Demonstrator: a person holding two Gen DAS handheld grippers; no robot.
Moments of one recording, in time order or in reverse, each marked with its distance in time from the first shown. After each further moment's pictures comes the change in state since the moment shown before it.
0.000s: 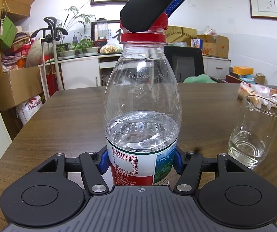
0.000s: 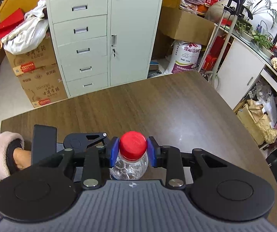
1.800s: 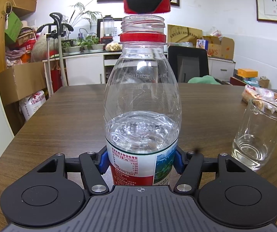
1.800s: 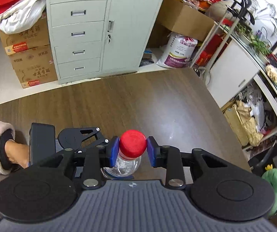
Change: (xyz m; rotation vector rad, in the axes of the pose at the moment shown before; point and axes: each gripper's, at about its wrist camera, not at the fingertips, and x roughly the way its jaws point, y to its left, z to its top) left arm -0.001 -0.003 0.003 -0.013 0.003 0.025; right arm 0.004 0.030 0.032 -0.085 0.098 -0.108
